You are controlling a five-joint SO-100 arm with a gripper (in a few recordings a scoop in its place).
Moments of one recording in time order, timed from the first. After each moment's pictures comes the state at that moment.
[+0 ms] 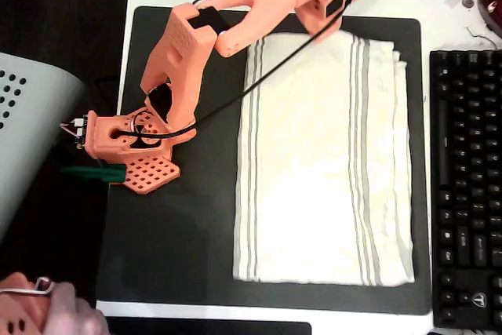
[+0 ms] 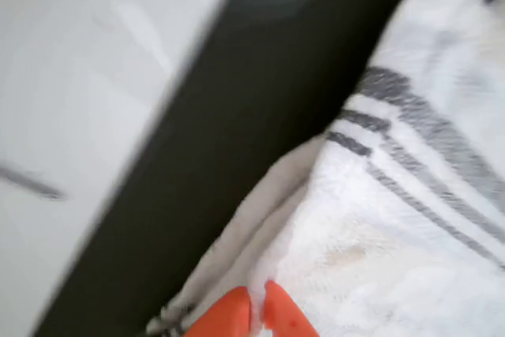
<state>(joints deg) -40.9 64.4 65.3 78.1 -82.8</state>
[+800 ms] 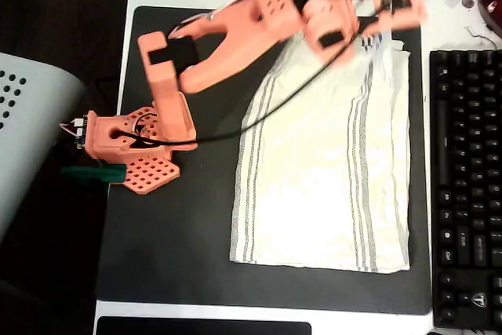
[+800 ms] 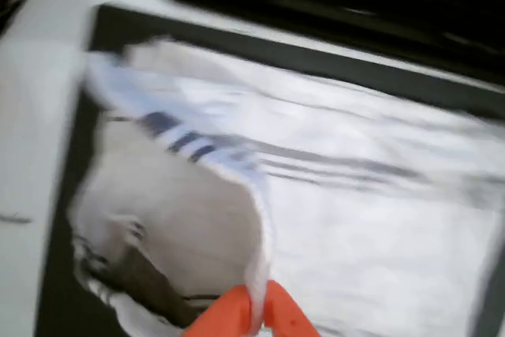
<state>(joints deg) -11.5 90.3 60.6 96.7 -85.4</state>
